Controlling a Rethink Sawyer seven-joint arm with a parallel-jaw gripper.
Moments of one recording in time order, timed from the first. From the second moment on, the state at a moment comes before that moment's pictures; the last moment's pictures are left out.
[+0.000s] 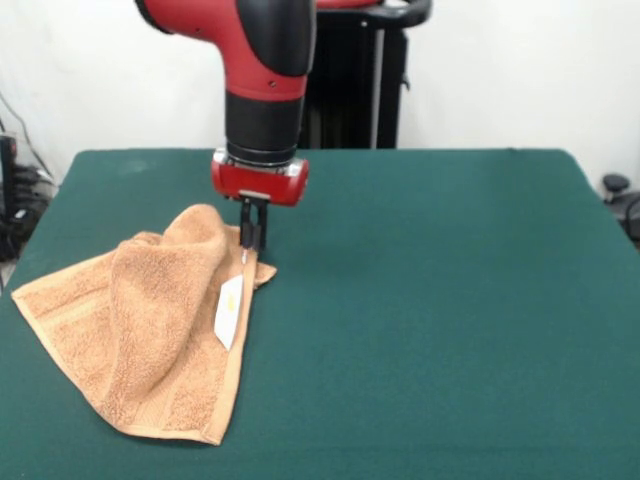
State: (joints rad) arm -0.40 -0.48 -0.04 1.94 0.06 -0.06 1.48
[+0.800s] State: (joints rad) arm -0.47 -0.47 -0.04 1.97 0.05 -0.09 1.48
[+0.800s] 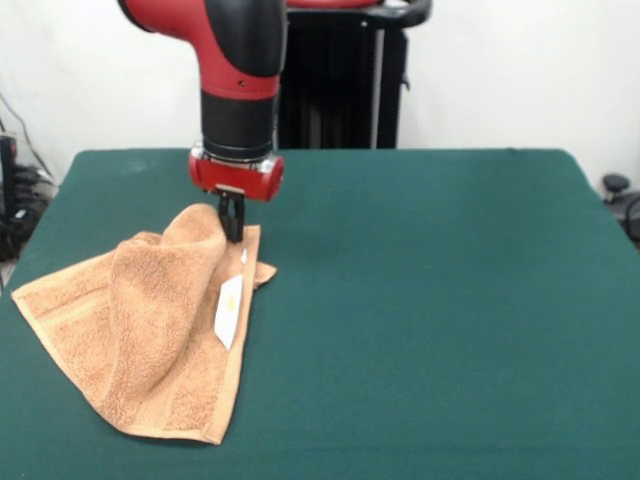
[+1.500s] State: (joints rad) arm -0.46 -0.45 -0.05 1.99 0.05 -0.16 1.48
